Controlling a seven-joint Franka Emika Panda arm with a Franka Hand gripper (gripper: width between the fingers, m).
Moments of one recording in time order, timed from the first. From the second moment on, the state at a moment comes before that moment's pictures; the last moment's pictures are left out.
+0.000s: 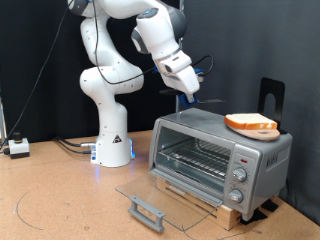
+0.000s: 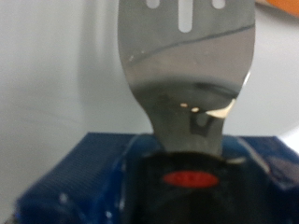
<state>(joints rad) 0.15 -0.81 0.10 -2.85 0.61 2.26 -0.77</state>
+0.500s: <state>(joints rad) -0.05 -0.78 0.07 -2.85 0.52 2.32 -0.78</state>
